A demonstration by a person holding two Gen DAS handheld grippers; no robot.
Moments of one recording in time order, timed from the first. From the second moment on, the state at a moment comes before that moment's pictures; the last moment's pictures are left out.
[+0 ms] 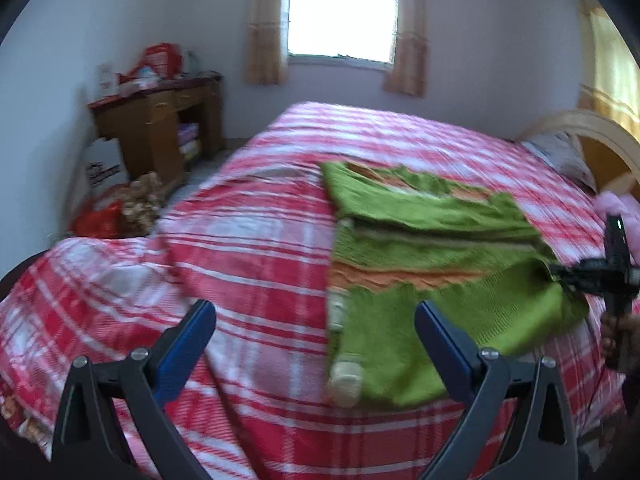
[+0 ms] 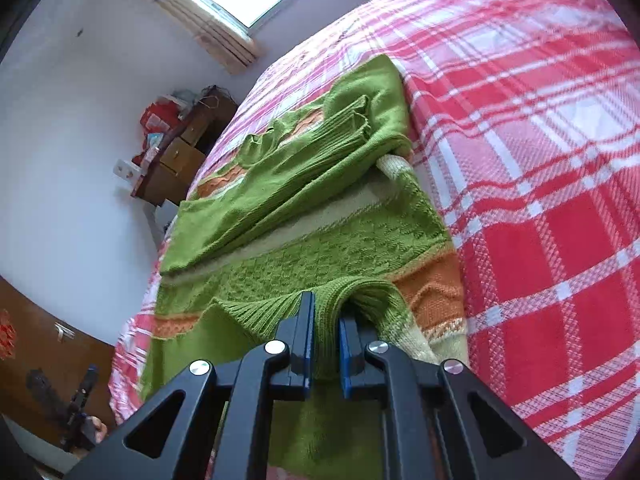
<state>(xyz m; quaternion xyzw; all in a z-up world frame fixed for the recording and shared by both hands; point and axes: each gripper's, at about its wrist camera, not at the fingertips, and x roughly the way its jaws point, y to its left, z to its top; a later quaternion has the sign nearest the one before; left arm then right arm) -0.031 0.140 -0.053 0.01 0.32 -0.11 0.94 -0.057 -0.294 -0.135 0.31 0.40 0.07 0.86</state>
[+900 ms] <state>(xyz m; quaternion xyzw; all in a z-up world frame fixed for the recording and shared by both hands) 0.007 0.110 -0.111 -0.04 0.41 -0.18 0.89 -0.060 -0.293 -0.140 0.30 0.39 0.07 0.87</state>
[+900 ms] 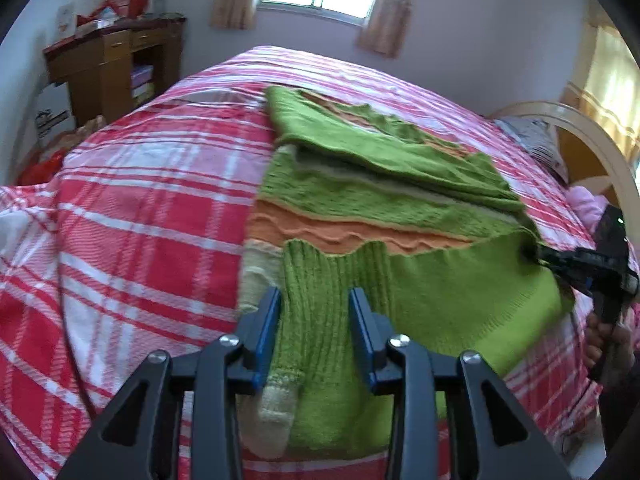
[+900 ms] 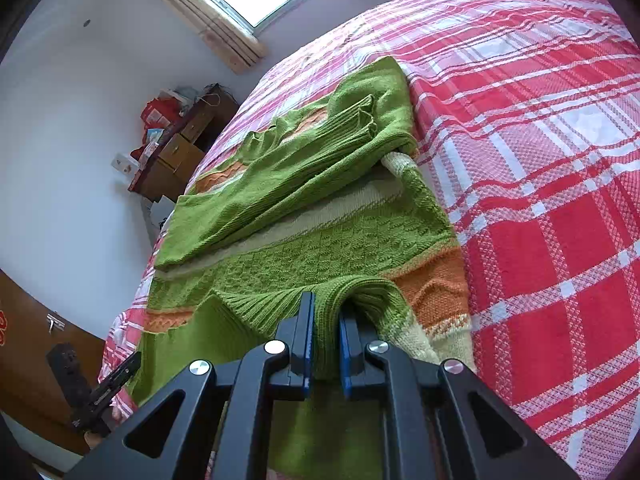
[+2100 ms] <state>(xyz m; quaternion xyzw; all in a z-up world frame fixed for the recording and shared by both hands) 0.013 0.118 -0.110 -0.07 0.40 -0.18 0.90 -0.069 -0.248 -0.108 0.03 0.37 -0.01 0.93</state>
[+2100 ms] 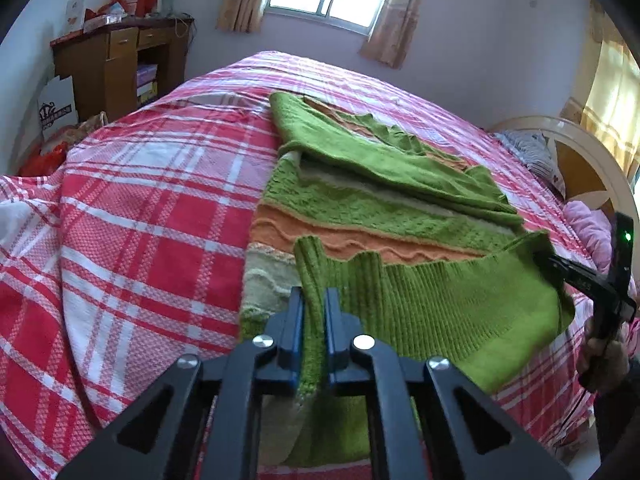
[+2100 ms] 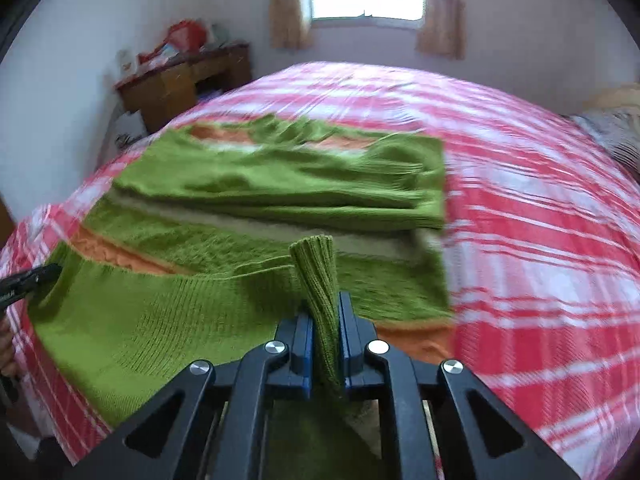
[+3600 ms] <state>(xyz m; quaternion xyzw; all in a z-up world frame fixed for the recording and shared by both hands) 0.007 0.104 -0.056 -0.04 0.32 -0.14 0.94 -0.107 -0.245 -0.047 0.04 0.28 -0.04 0.96</state>
